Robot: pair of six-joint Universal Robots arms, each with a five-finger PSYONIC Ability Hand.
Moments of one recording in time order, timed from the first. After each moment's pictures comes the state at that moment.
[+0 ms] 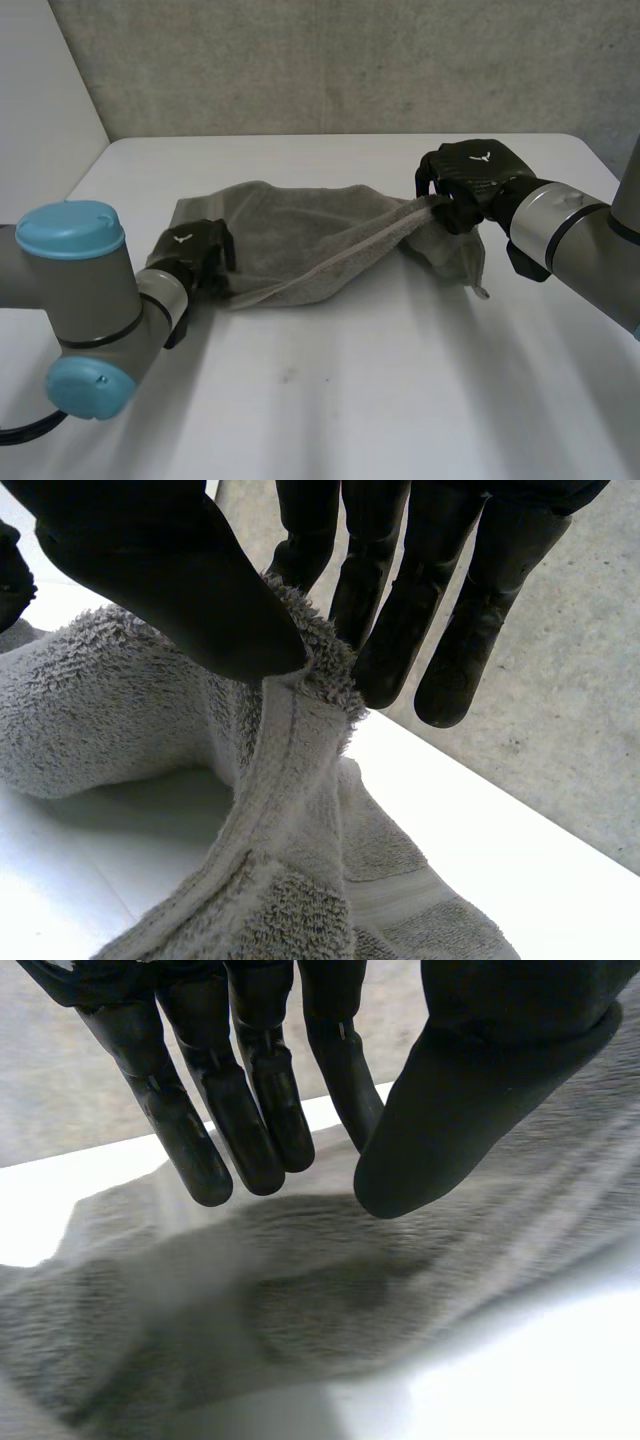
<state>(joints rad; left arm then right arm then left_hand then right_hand) 4.29 -2.05 -1.59 3.33 -1.59 3.08 1.93 -1.27 1.34 0.16 1.28 2.94 0.97 0.97 0.97 0.97 0.80 1.39 1.22 1.21 1.22 1.03</state>
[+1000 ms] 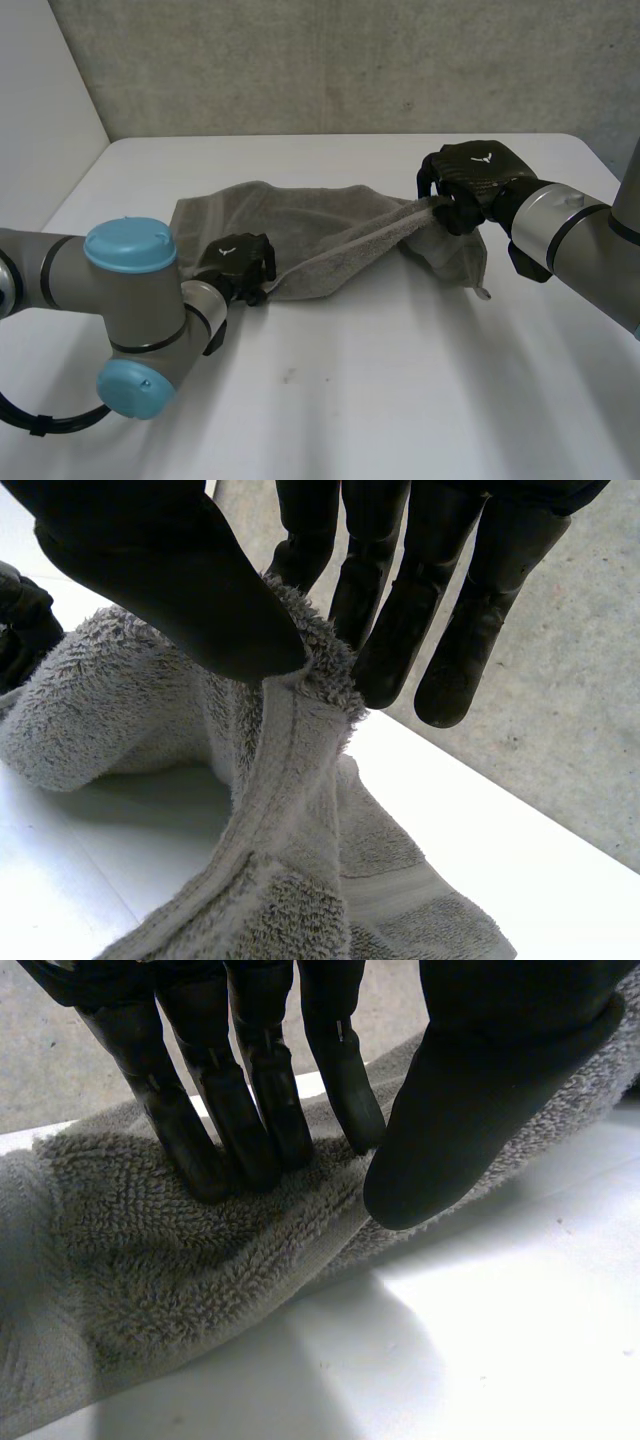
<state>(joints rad) 4.21 -2.20 -1.48 3.36 -1.55 3.07 1.93 -1.26 1.35 0.15 1.28 2.93 0.85 0.85 0.85 0.85 0.68 1.39 1.22 1.21 1.22 1.03</state>
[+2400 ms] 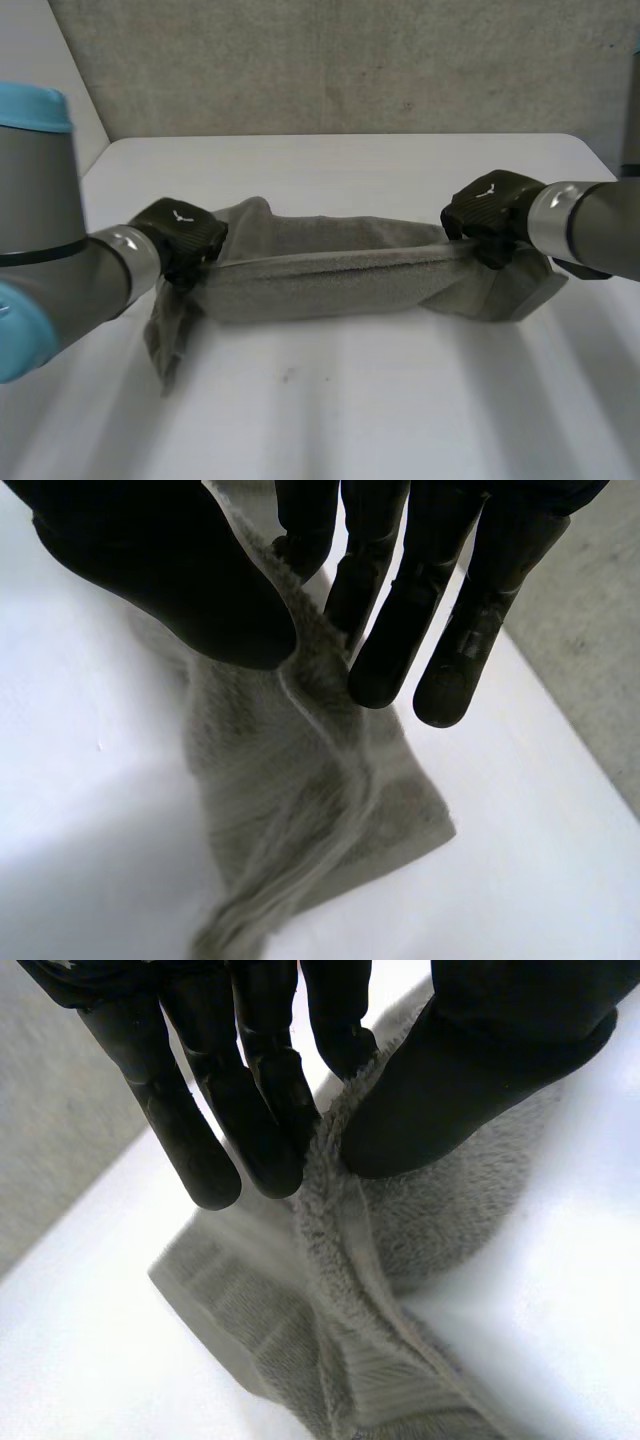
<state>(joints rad) 4.28 -1.94 -1.31 2.74 -1.55 3.65 1.92 -1.11 1.04 0.67 1.38 2.42 1.18 1.22 1.22 1.22 1.03 1.39 1.22 1.21 1.22 1.03</state>
